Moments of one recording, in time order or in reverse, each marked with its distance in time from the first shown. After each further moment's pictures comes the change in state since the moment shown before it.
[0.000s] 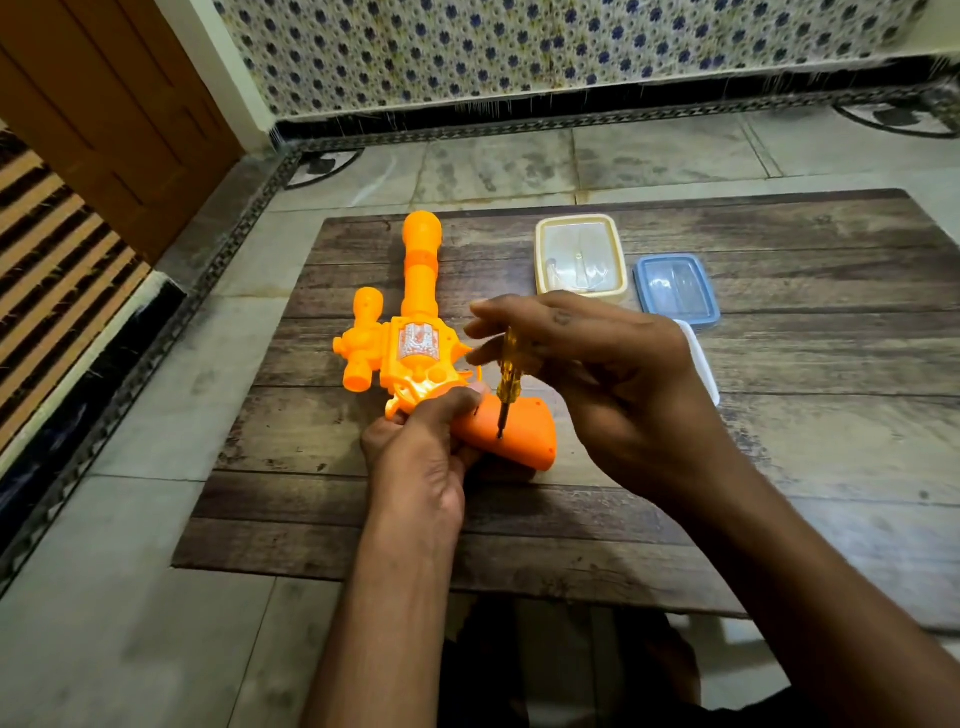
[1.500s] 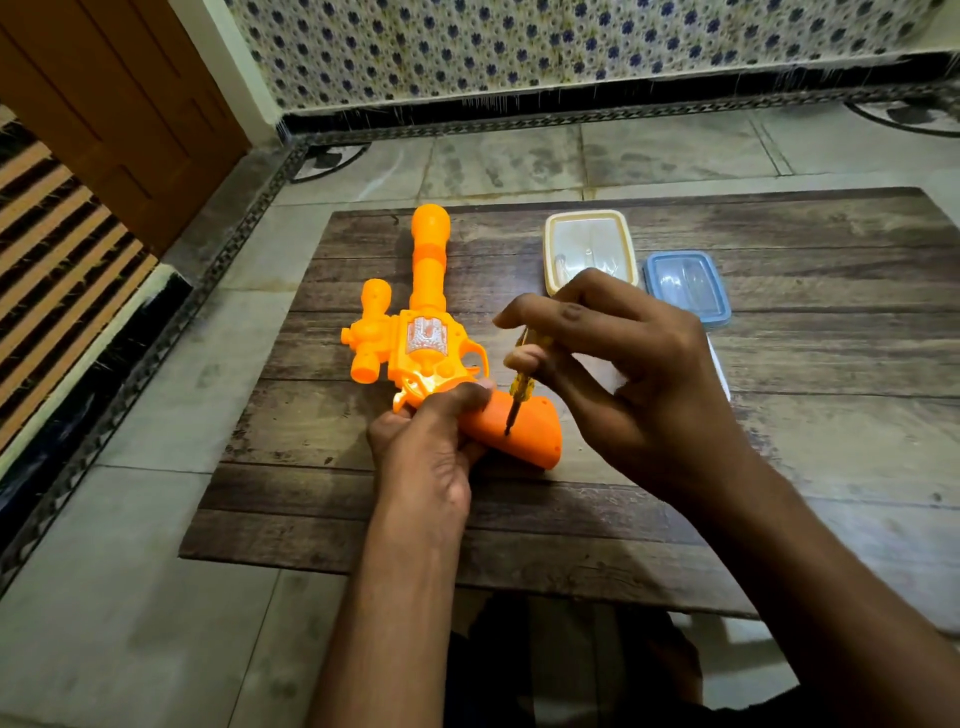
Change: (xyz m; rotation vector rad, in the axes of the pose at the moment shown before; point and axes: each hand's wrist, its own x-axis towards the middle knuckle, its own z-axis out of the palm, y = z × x) left_hand 0.000 0.001 0.000 0.010 0.033 -0.017; right_hand 0.002 0.003 -0.002 -0.269 0.058 -0.062
